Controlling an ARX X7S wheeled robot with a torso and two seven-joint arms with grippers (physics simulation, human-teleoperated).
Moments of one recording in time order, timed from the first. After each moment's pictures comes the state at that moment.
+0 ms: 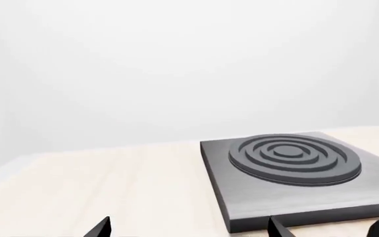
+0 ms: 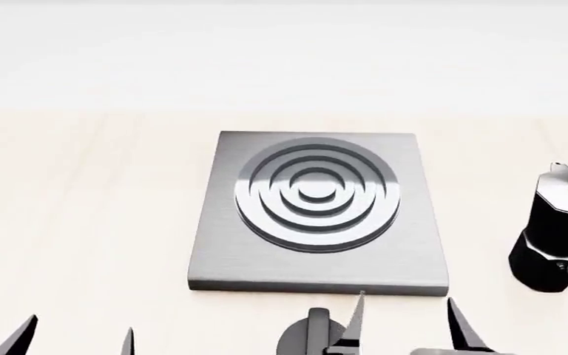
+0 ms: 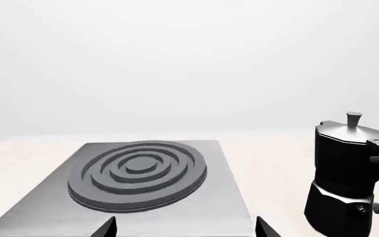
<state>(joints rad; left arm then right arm) 0.08 -0.08 0.12 0.21 0.00 0.00 -0.05 0.07 0.11 -0.05 -0.16 0.12 0.14 0.10</state>
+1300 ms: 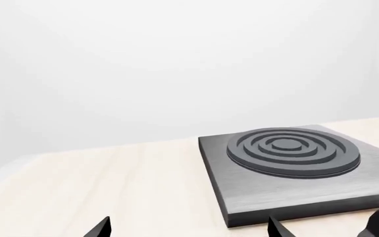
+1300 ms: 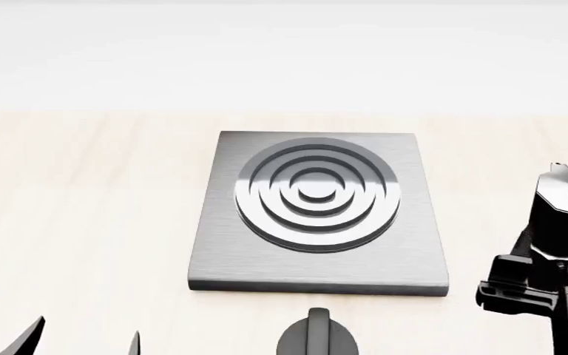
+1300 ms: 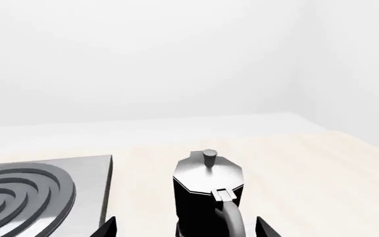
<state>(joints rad) 0.06 -0.14 0.19 0.18 -0.03 0.01 -0.12 0.38 0.37 0.19 0.03 0.25 0.41 0.01</state>
